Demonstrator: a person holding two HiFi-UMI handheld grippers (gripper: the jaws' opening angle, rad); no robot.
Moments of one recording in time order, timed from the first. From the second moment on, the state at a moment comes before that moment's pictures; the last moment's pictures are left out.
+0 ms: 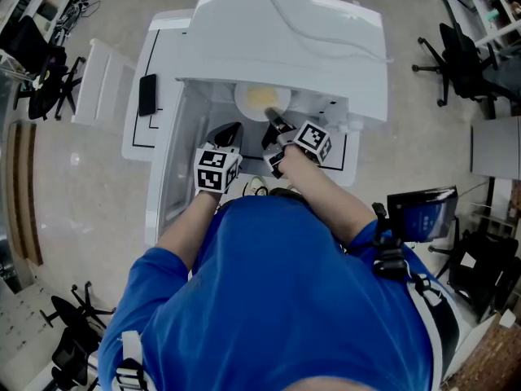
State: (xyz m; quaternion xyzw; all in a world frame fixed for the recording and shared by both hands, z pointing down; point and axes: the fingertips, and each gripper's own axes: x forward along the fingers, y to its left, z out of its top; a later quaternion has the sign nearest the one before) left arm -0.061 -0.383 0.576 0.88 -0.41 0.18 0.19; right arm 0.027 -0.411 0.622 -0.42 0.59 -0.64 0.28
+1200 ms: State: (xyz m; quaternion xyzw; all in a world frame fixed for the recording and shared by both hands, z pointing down) left arm -0.048 -0.288 0.551 0.85 -0.47 0.13 0.21; right arm 0.080 -0.280 0.588 -0.35 0.60 -0.66 0.27
